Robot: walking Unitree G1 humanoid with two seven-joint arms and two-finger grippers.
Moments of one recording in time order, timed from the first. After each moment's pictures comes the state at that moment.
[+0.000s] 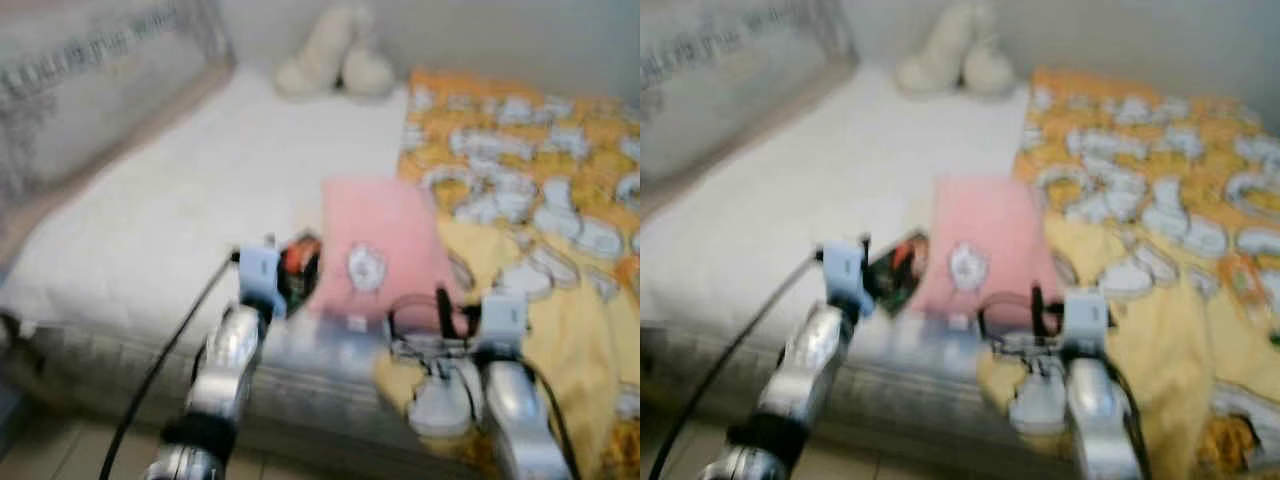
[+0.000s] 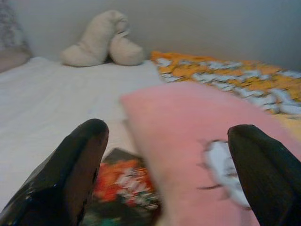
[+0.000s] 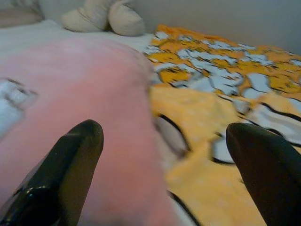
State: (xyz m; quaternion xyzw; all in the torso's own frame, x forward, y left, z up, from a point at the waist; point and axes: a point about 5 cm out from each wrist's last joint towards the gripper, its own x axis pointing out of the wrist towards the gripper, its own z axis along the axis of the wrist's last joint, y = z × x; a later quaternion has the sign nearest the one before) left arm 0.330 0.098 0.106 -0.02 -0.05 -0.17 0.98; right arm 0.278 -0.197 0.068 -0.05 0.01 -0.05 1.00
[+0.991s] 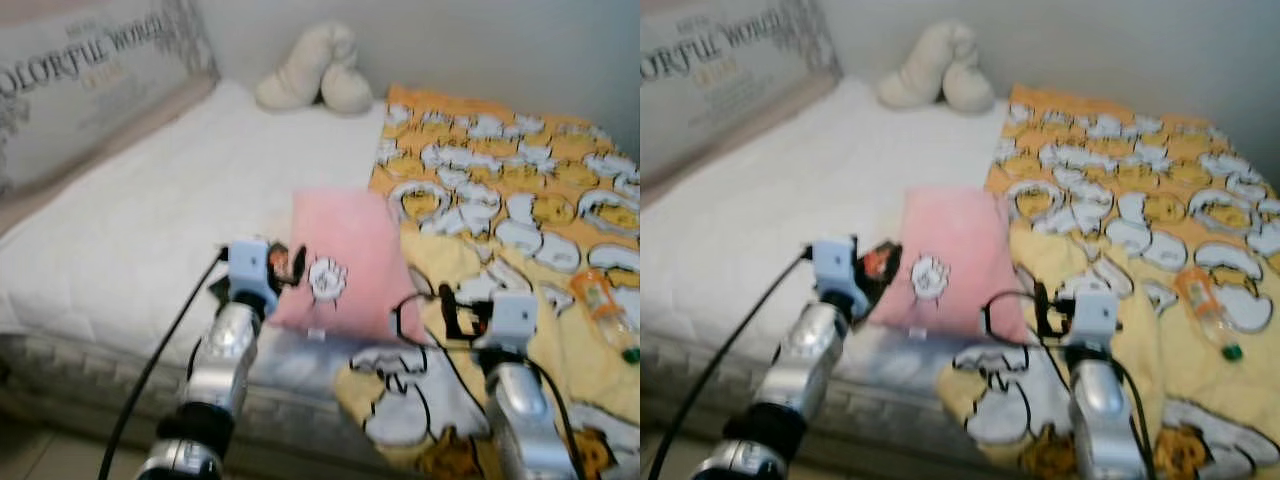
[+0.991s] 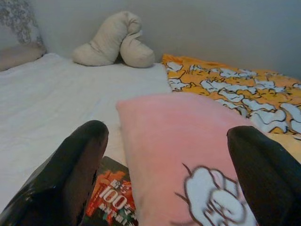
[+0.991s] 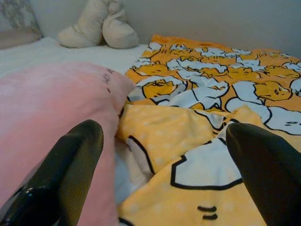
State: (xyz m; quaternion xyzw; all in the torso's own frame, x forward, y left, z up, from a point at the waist) left arm 0.337 0.111 0.104 -0.02 -0.02 -0.12 0.99; right arm 0.280 -0.201 0.071 -0.01 0.01 -0.04 1.00
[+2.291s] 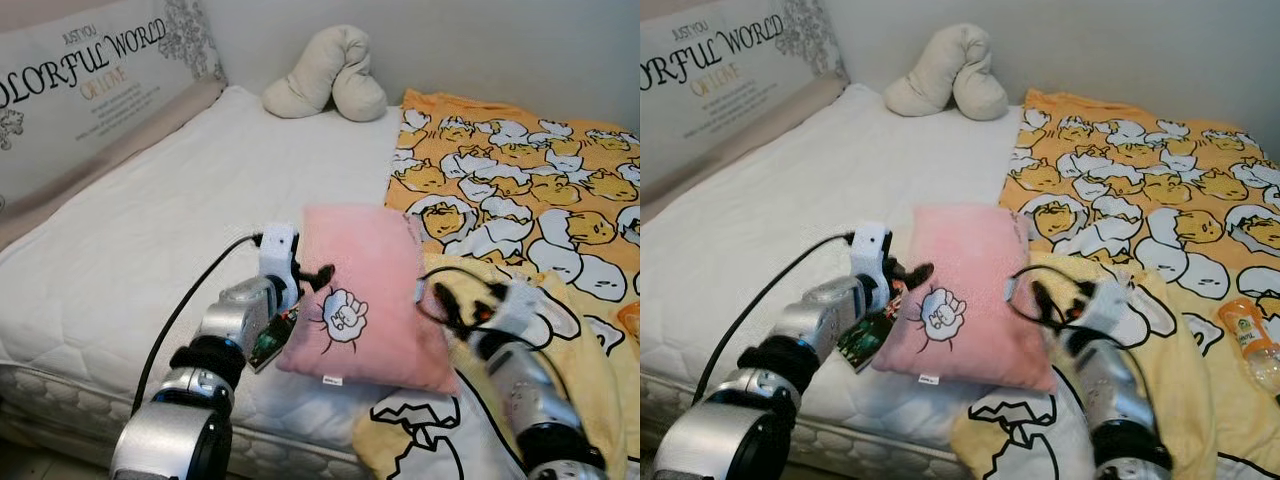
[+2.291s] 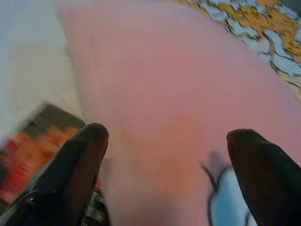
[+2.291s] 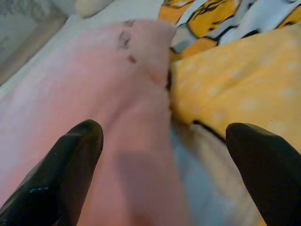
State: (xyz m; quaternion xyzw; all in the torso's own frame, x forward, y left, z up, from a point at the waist) left arm 0.363 0.094 0.094 -0.08 0.22 -0.23 0.95; right arm 0.316 -0.206 0.052 0.23 0.14 0.02 0.96
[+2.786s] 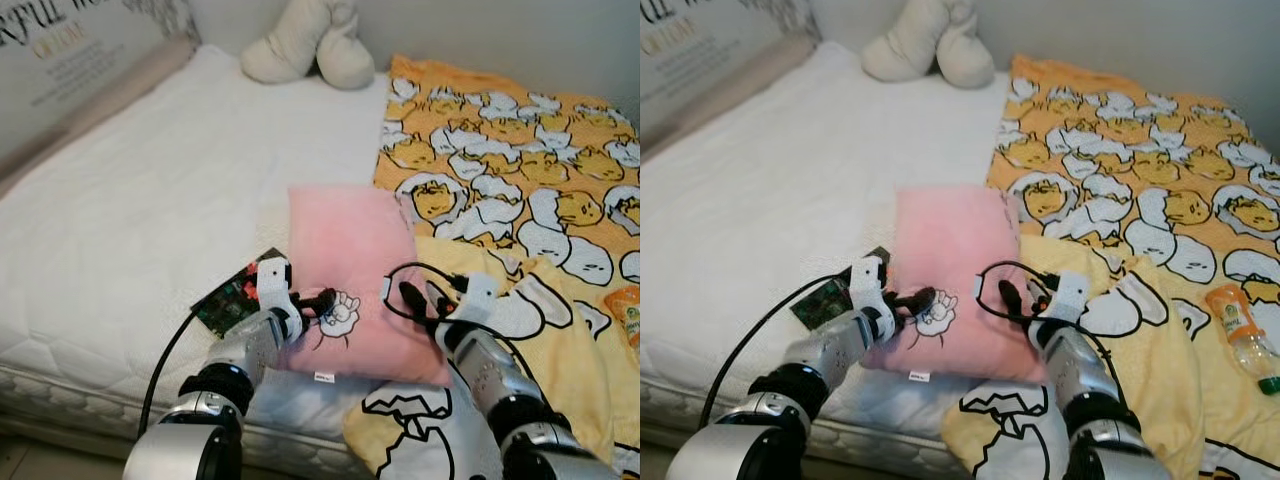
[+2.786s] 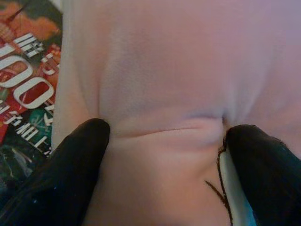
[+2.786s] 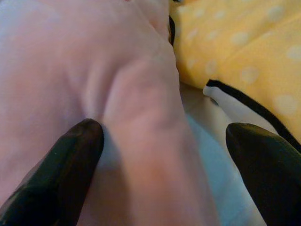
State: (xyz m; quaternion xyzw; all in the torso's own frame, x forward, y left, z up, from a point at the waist) left arm 0.345 0.088 0.058 -0.20 0.26 -0.17 0.93; right arm 0.334 -0.177 0.046 0.23 0.18 0.05 0.95
